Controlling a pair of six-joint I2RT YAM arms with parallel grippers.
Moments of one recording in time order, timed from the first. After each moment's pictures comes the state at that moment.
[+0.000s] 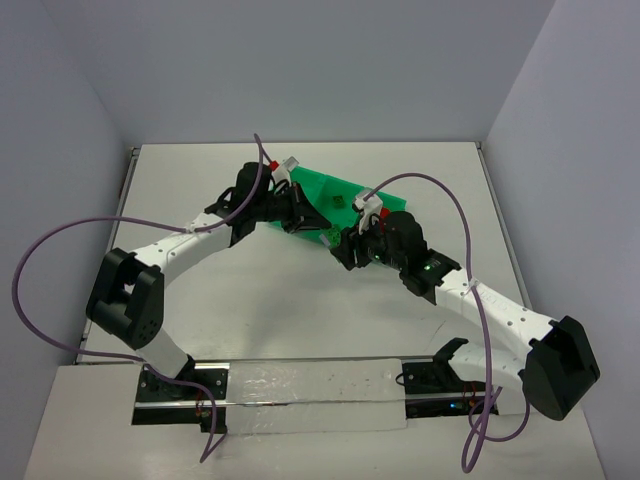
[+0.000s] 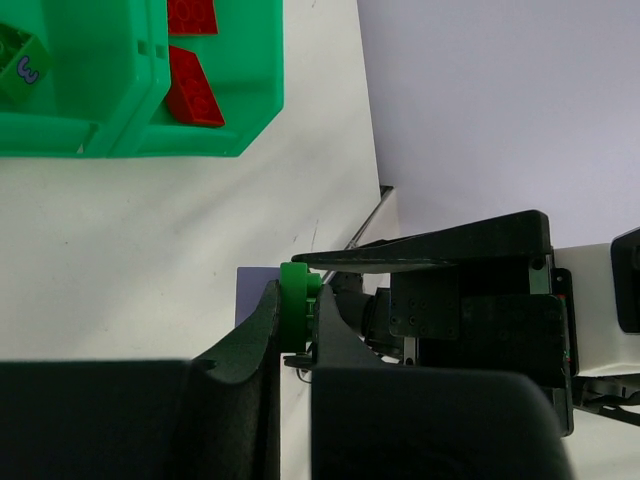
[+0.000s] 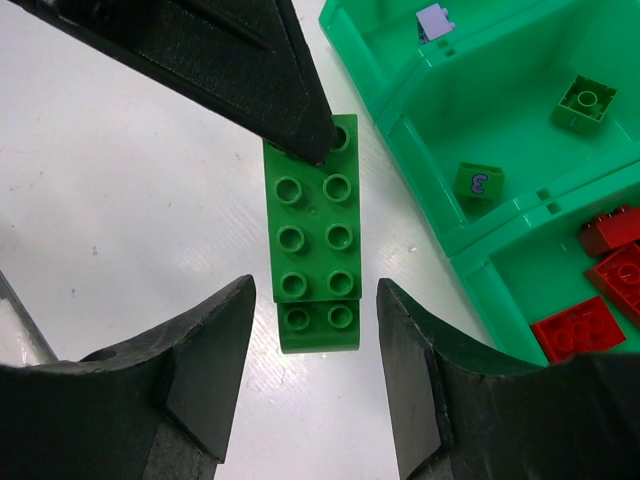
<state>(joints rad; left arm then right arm) -0.57 1.62 1.15 -0.02 0.63 -0.91 0.63 1.10 0.70 0.03 -0.19 0.12</state>
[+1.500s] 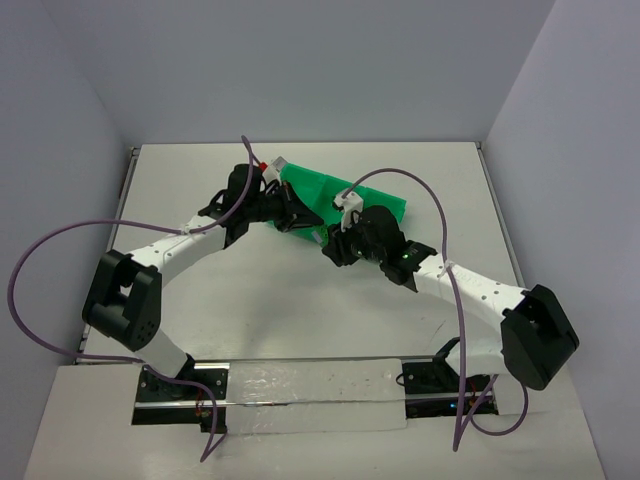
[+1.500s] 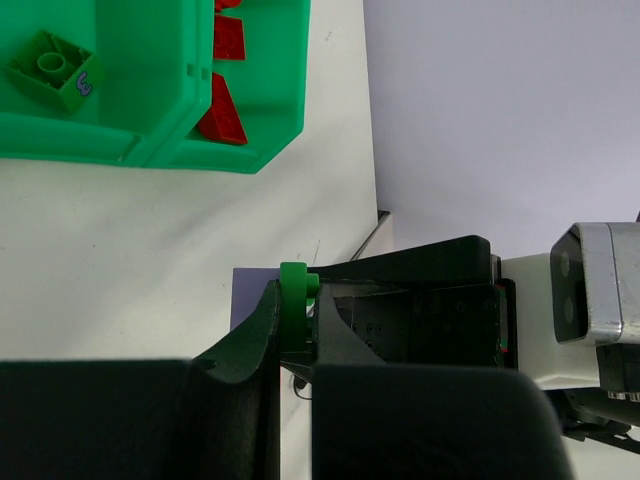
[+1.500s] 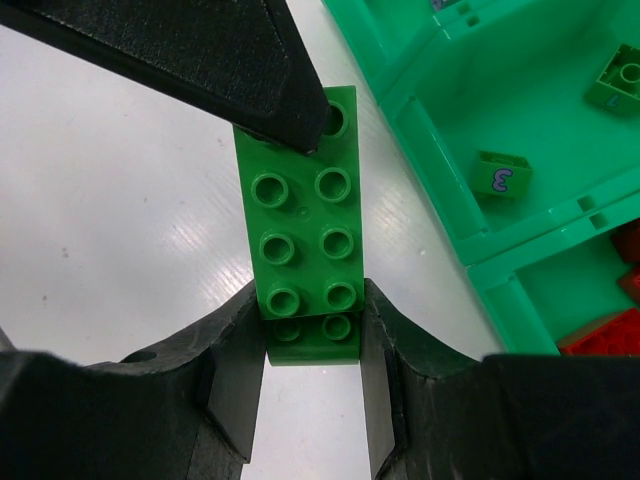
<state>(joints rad) -0.52 1.60 1.10 0.03 0.61 -0.96 0.67 1.29 0.78 0.02 -0.12 0.12</state>
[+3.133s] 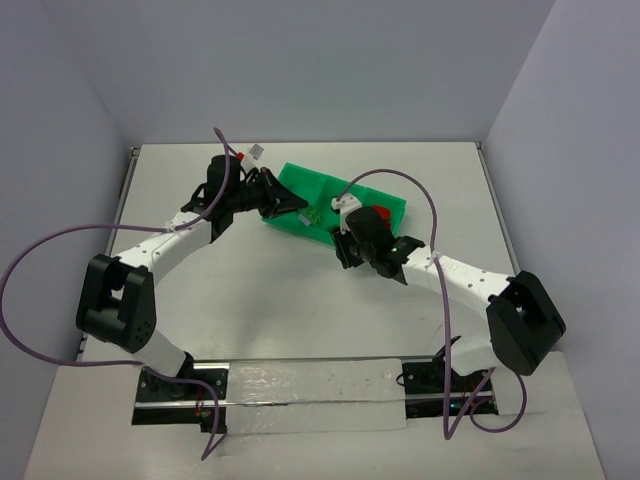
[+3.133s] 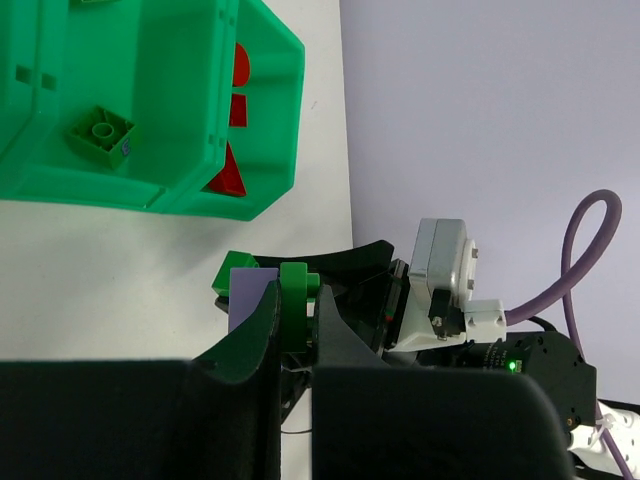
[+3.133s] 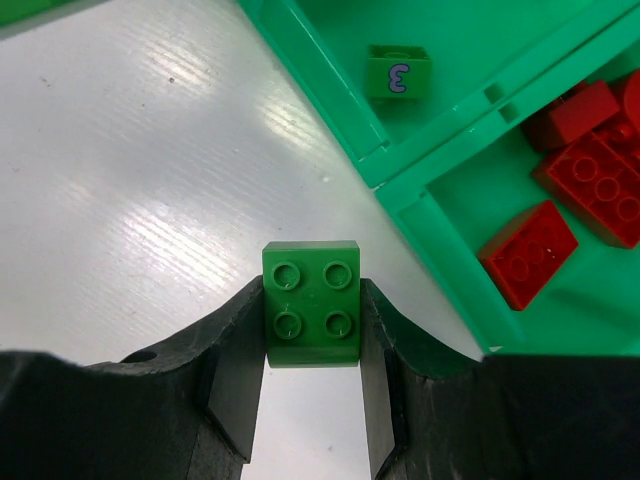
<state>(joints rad) -0.41 1.58 1.10 0.07 0.62 -1.02 0.69 1.39 0.85 -0.18 0.12 0.12</state>
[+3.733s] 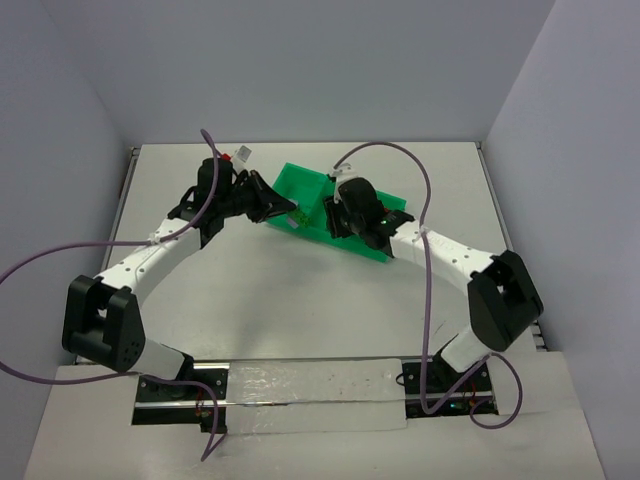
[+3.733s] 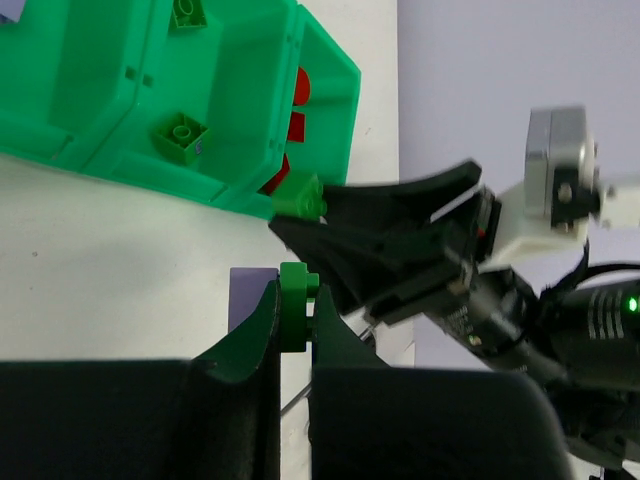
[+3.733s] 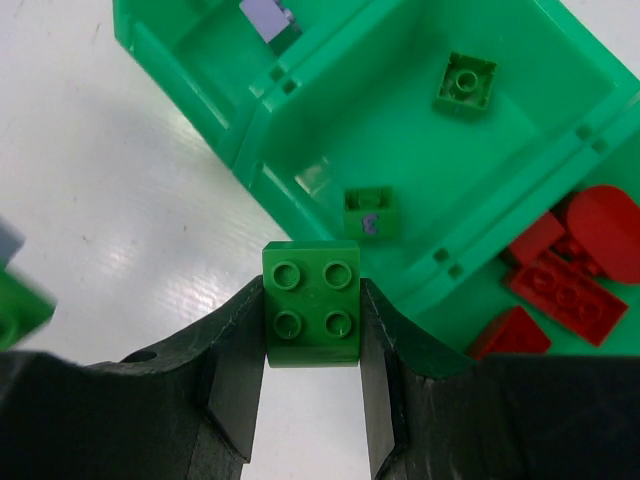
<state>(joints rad) -0.40 1.46 1.09 -0.10 0.47 -0.93 0.64 1.53 1.07 -0.17 0.12 0.18</state>
